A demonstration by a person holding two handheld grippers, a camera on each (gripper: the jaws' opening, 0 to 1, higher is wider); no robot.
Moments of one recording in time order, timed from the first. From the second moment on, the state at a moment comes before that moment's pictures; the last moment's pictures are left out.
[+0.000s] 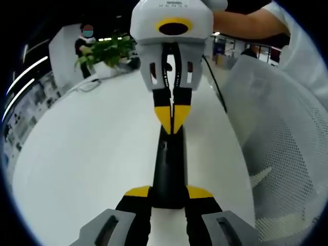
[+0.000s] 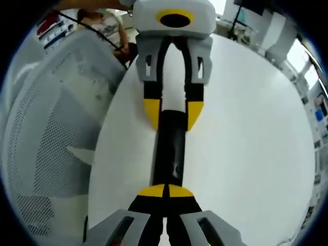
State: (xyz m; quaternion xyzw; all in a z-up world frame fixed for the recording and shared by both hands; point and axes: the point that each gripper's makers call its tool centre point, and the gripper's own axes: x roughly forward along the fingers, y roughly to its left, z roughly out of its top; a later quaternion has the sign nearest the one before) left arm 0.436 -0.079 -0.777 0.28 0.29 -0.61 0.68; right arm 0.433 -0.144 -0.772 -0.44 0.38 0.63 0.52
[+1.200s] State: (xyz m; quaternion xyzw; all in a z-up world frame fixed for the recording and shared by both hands) left arm 0.436 -0.080 -0.778 0.27 0.28 -0.61 0.69; right arm 0.434 -0.144 -0.774 -0.43 0.39 0.63 0.52
